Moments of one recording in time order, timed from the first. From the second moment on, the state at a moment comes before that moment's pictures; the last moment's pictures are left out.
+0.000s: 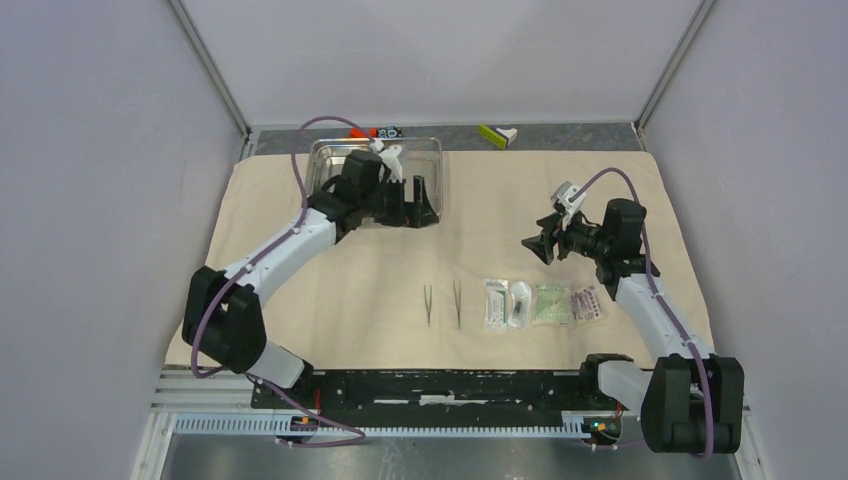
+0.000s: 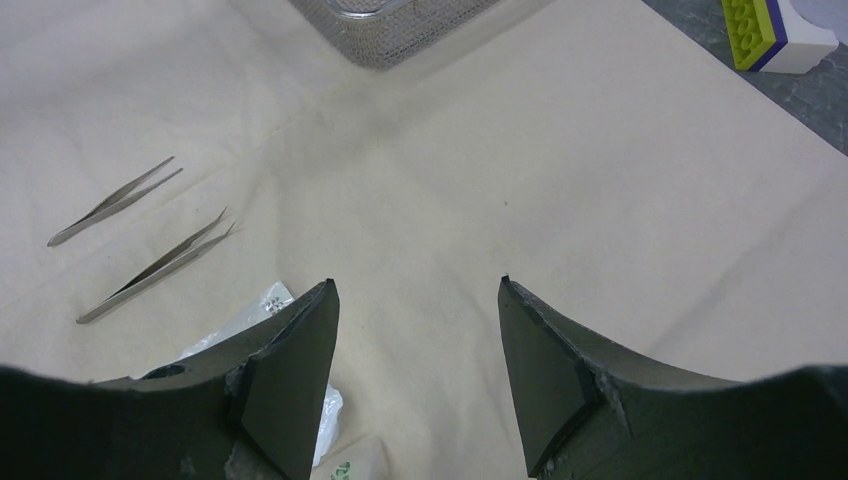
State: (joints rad) left arm -0.51 1.51 1.11 -0.29 0.35 -0.41; right arm -0.02 1.09 0.59 0.02 -0.85 -0.40
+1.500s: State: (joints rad) left arm -0.10 2.34 2.02 -0.84 -0.20 0.32; right arm -0.02 1.23 0.69 -0.21 -0.83 -0.58
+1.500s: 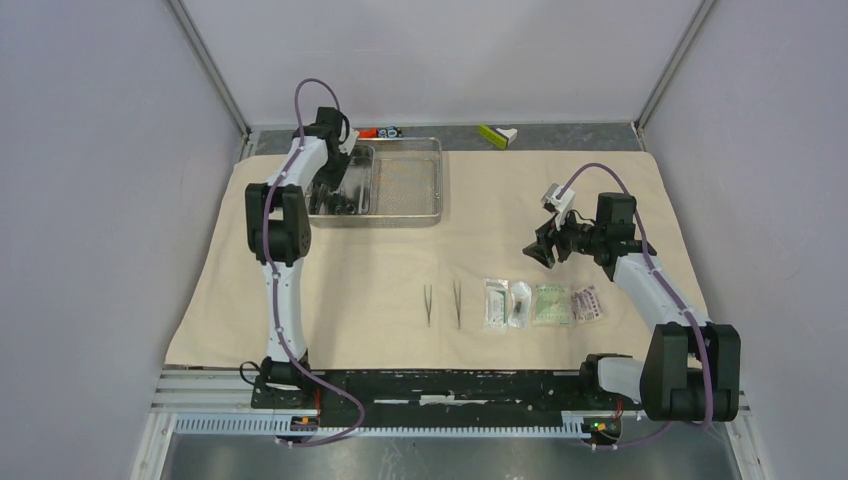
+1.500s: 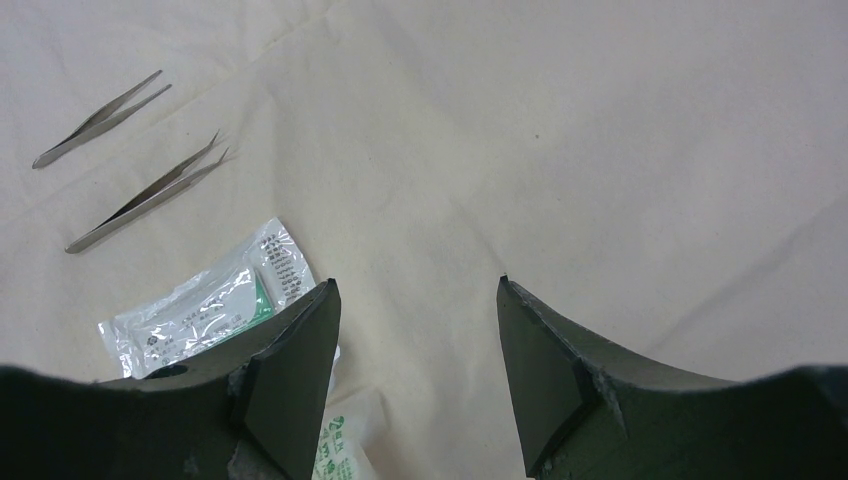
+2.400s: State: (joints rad) left arm -0.05 2.42 2.14 -0.92 -0.10 0.33; right arm -0.02 1.23 0.69 -0.21 -0.84 -0.58
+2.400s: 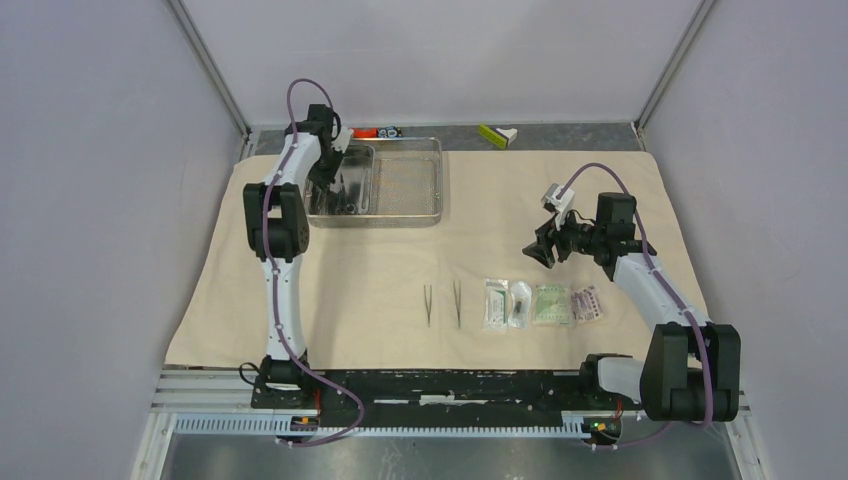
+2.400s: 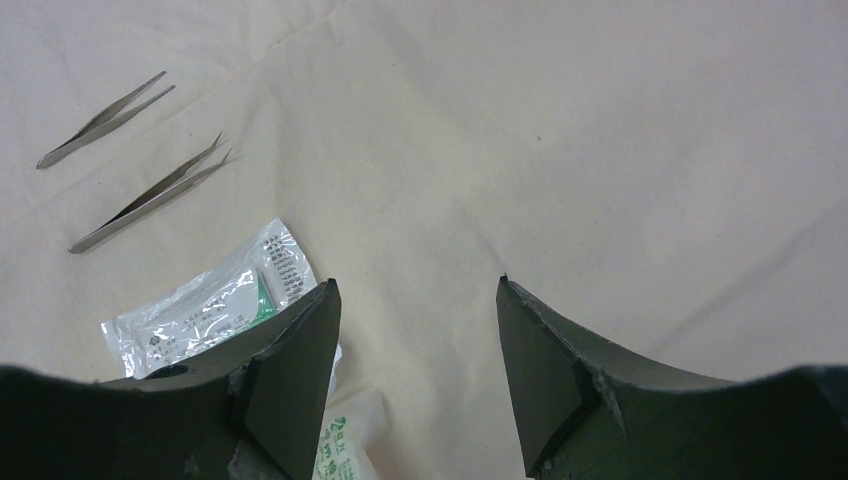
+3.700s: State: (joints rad) left arm -0.05 2.23 2.14 -0.94 0.11 0.30; right arm -0.02 1.23 0.69 -0.21 -0.84 -0.58
